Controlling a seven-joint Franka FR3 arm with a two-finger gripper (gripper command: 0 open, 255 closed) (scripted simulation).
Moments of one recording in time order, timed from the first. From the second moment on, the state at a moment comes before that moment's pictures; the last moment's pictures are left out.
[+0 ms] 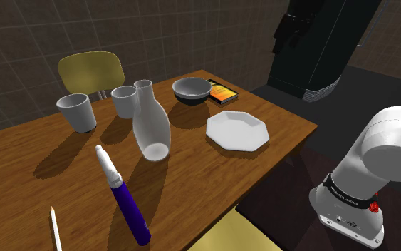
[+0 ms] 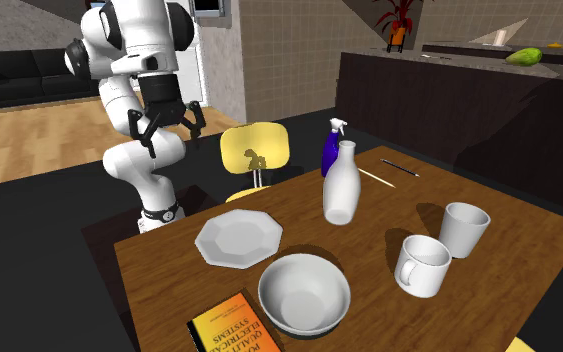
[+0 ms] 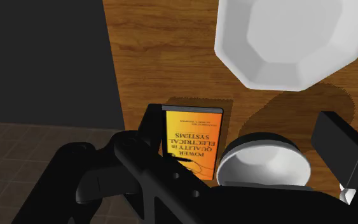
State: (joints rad) arm -0.02 -0.81 -0.03 -2.33 -0.06 1.71 0.09
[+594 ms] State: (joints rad) arm 0.02 -0.71 0.11 -2.28 0.01 1.76 0.26
